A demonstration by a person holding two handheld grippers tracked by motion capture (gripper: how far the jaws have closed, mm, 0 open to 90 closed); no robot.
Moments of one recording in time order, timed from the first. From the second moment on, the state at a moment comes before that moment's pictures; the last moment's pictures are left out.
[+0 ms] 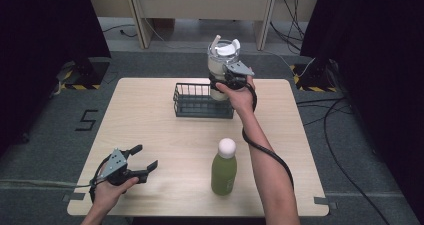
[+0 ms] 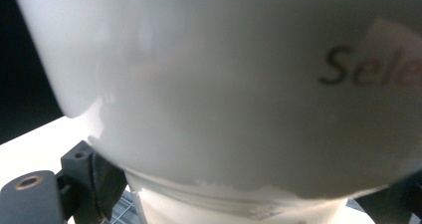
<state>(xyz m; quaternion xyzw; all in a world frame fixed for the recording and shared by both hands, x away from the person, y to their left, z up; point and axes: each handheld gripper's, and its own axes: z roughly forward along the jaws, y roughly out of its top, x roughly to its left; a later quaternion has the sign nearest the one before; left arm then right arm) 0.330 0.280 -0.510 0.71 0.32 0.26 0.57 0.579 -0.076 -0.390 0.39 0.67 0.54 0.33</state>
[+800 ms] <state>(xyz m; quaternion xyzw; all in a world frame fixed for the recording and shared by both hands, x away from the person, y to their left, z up) 0.330 0.280 -0.510 0.71 0.32 0.26 0.57 0.584 -0.076 -0.419 0.40 0.68 0.53 0.32</state>
